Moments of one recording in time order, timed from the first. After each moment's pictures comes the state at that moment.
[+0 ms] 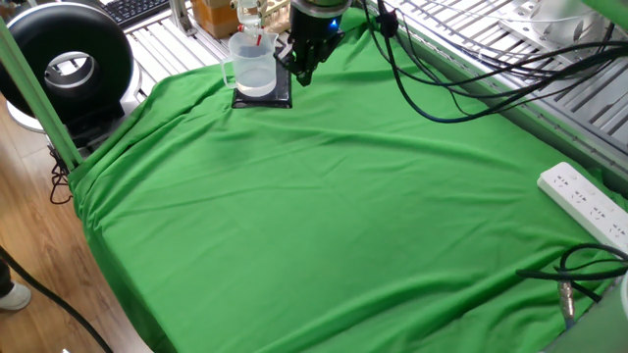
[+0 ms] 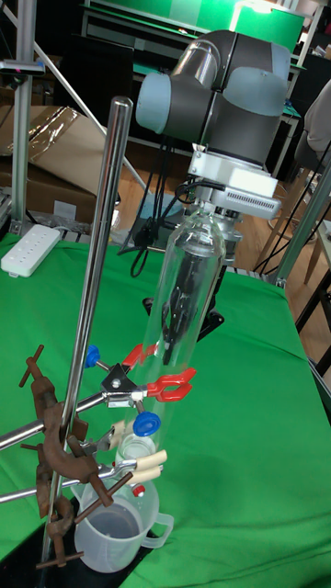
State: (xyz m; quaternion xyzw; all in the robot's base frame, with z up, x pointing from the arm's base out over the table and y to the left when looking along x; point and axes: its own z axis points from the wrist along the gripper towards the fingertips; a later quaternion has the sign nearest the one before) arm 0.622 0.025 0.181 -0.12 0.98 -0.04 0.16
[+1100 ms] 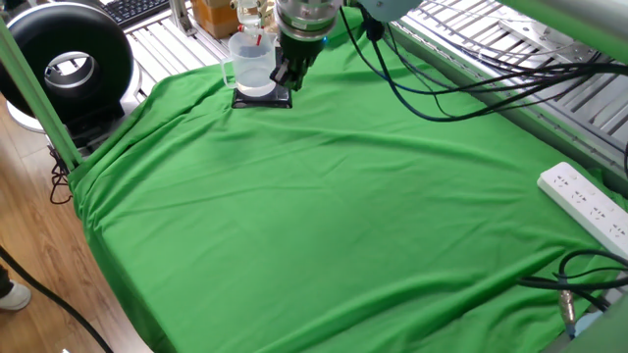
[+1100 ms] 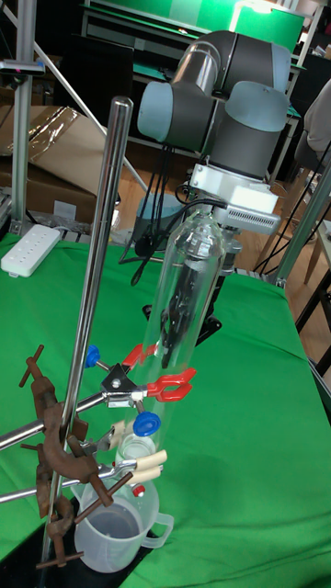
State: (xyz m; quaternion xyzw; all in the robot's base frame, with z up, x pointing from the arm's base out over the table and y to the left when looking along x) arm 0.609 0.030 0.163 -0.12 0.98 -0.04 0.13
